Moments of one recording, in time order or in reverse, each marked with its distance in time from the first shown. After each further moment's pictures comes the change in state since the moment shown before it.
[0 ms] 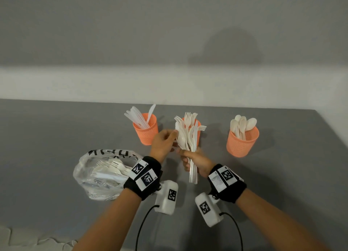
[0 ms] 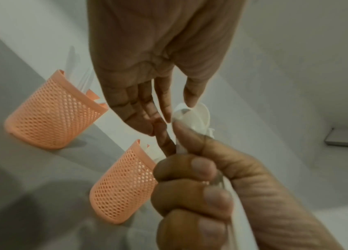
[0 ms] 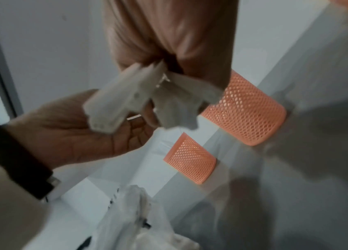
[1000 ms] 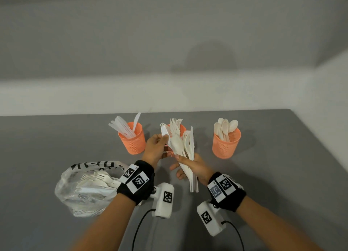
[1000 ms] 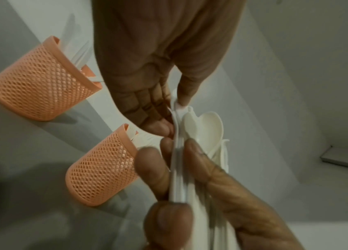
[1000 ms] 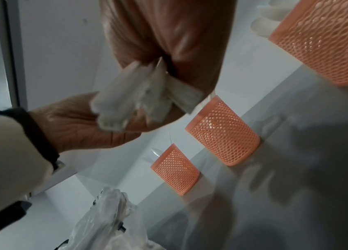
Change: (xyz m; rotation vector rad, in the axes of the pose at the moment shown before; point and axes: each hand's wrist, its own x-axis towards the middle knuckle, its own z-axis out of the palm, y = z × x) left_hand -0.003 0.011 0.015 -0.194 -0.075 -0.067; right_hand -0.028 -0.002 -0.025 -0.051 -0.036 -0.127
